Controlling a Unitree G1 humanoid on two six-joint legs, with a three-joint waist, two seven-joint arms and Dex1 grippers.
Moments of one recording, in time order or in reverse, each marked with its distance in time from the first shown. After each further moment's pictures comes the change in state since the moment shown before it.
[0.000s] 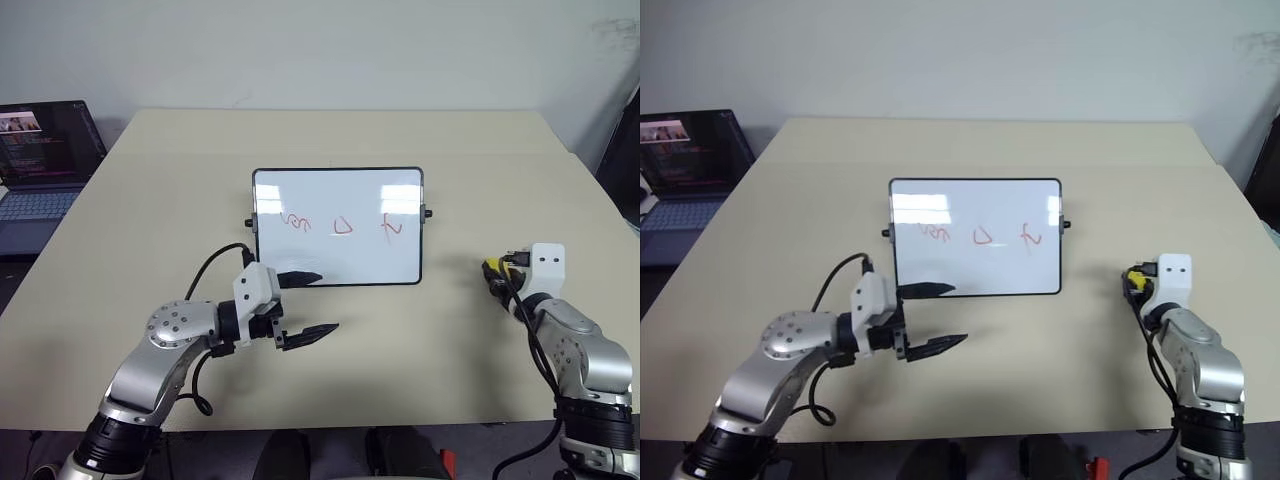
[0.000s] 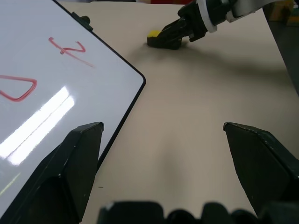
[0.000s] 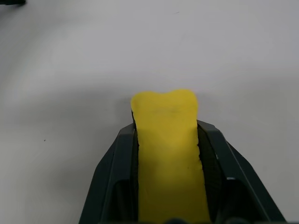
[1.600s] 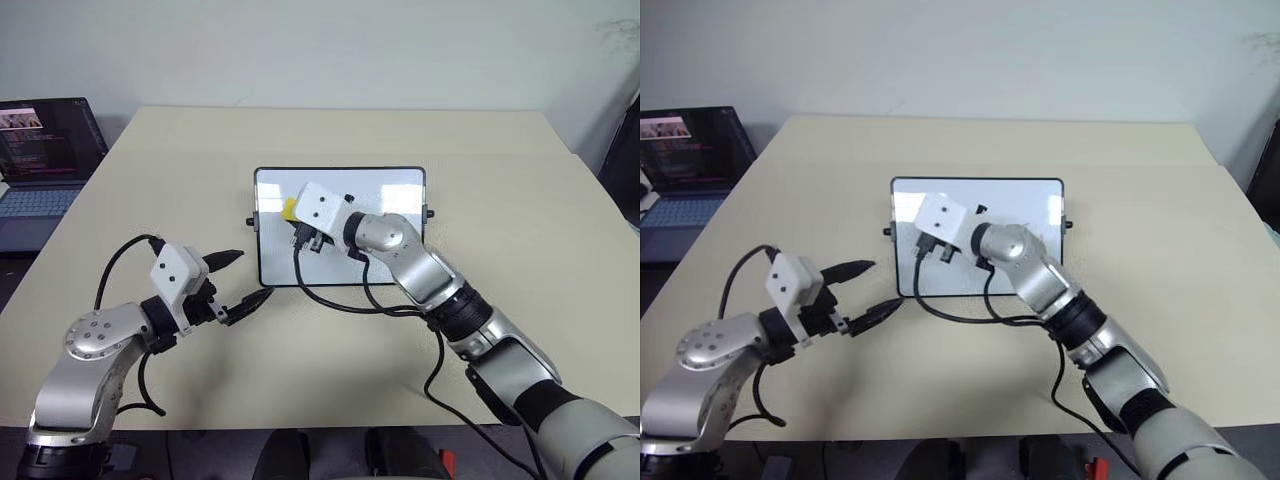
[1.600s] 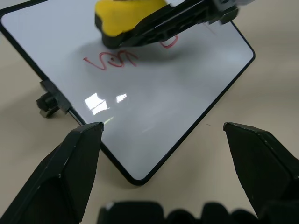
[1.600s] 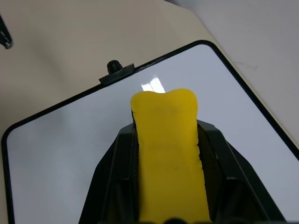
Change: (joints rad) left arm 0.121 0.067 0.309 -0.021 -0.038 0.095 0.134; right arm -0.735 0.248 0.812 0.440 -0.445 -0.417 0.300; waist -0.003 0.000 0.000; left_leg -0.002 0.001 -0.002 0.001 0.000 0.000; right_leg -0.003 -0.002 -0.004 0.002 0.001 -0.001
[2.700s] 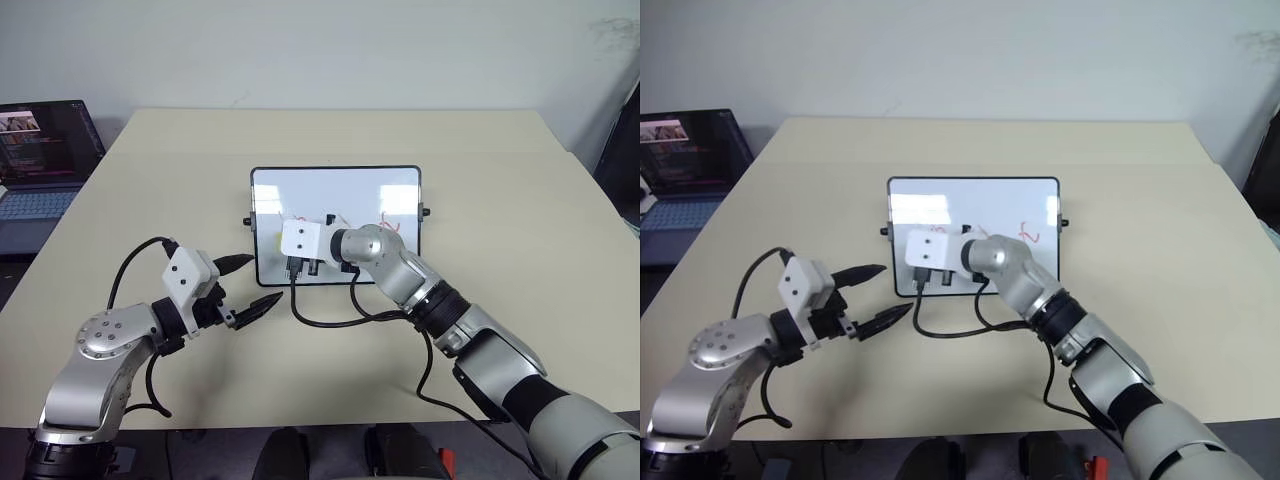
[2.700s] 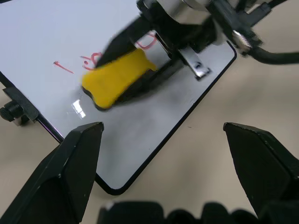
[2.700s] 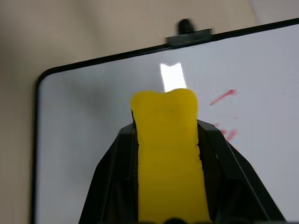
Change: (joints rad) left arm -0.002 -0.007 -0.038 0.000 0.009 -0.010 -0.005; right arm -0.051 0.070 0.034 0.221 -0.188 -0.171 0.073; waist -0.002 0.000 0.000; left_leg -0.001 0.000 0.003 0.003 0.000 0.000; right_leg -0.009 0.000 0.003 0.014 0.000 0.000
